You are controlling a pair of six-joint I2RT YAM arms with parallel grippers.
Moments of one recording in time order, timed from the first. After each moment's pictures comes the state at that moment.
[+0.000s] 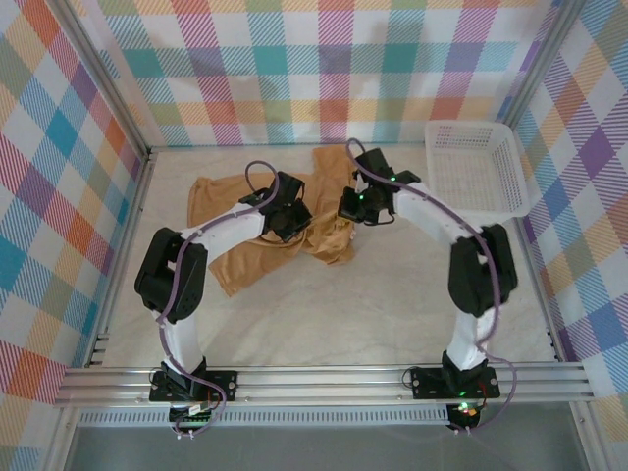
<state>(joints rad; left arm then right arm) -0.52 1.87 1.36 -0.44 0.08 -1.11 0.48 1.80 1.51 -0.68 -0.32 0.64</state>
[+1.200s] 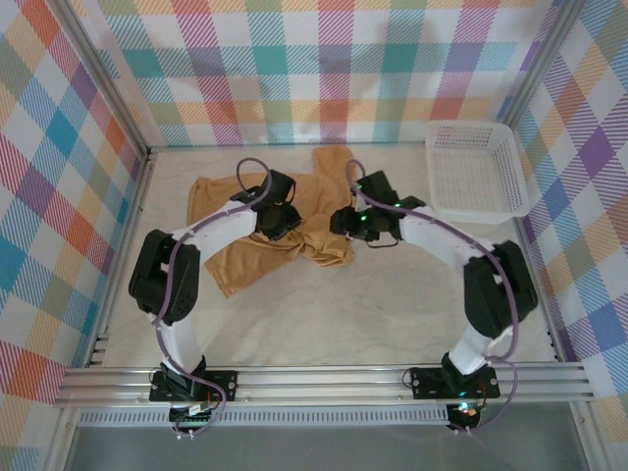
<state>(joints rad) -0.47 1.81 1.34 -0.58 0.00 -1.01 0.54 1.71 1.24 -0.50 -0.28 0.59</state>
